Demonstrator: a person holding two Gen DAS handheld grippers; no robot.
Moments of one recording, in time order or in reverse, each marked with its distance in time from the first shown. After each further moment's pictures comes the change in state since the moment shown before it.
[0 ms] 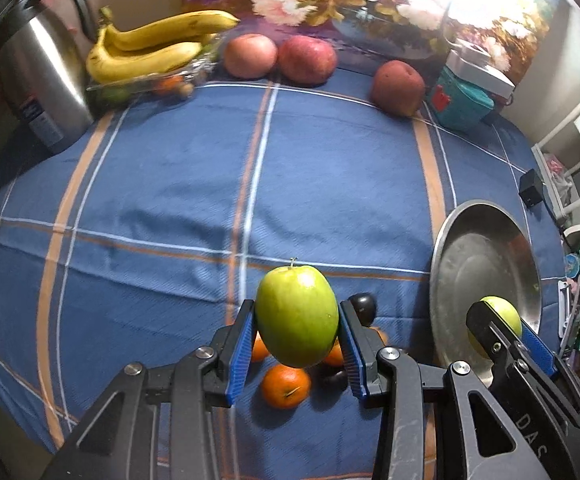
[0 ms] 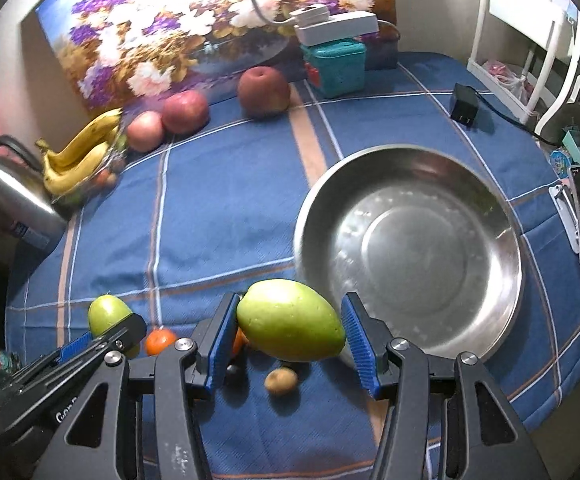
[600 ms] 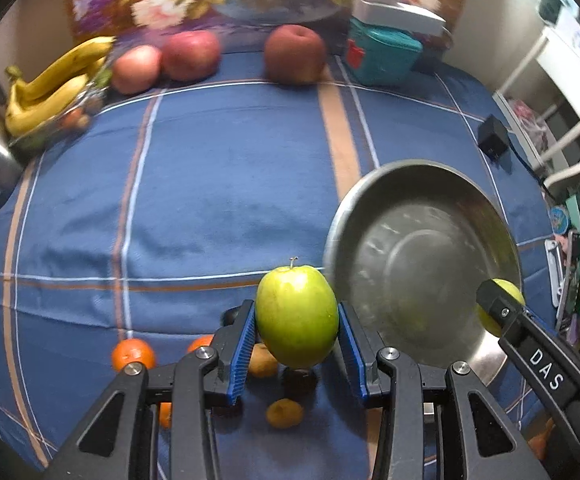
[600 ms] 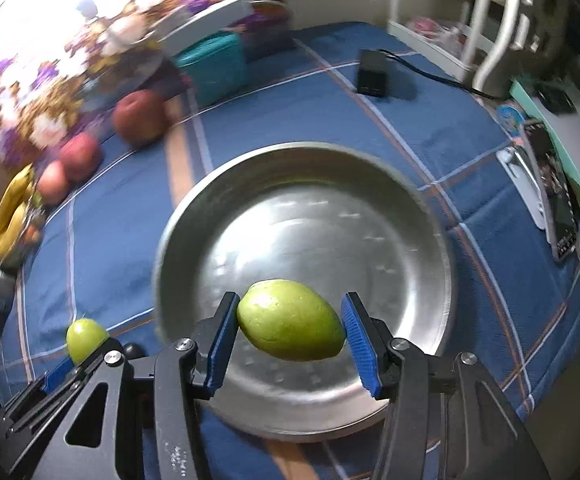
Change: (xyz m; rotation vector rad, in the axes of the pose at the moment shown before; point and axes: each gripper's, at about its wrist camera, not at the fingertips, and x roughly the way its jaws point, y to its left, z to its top) left arm 0.029 -0.098 0.001 0.175 0.040 -0.036; right arm 0.022 -0.101 0.026 0.192 0.047 -0.103
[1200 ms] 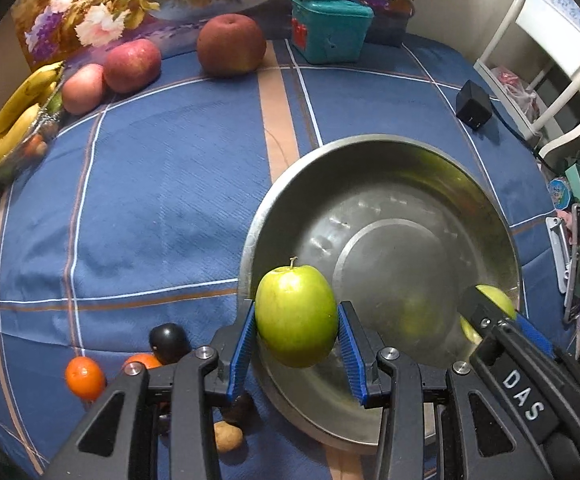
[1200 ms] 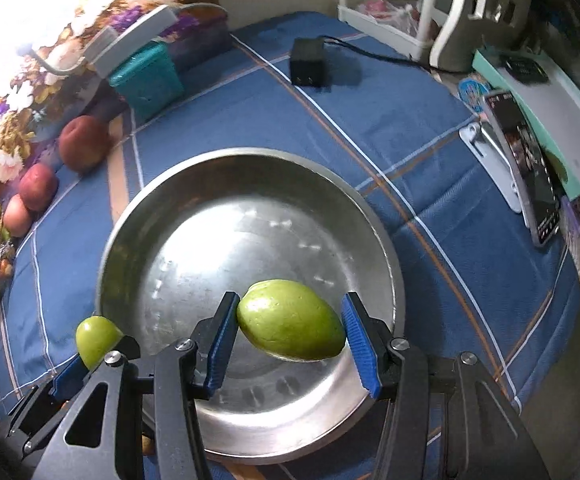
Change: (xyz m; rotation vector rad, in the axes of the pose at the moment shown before) left arm 0.031 -0.052 0.005 0.080 0.014 0.013; right arm 0.018 -0.042 0.009 0.100 0.023 -0.059
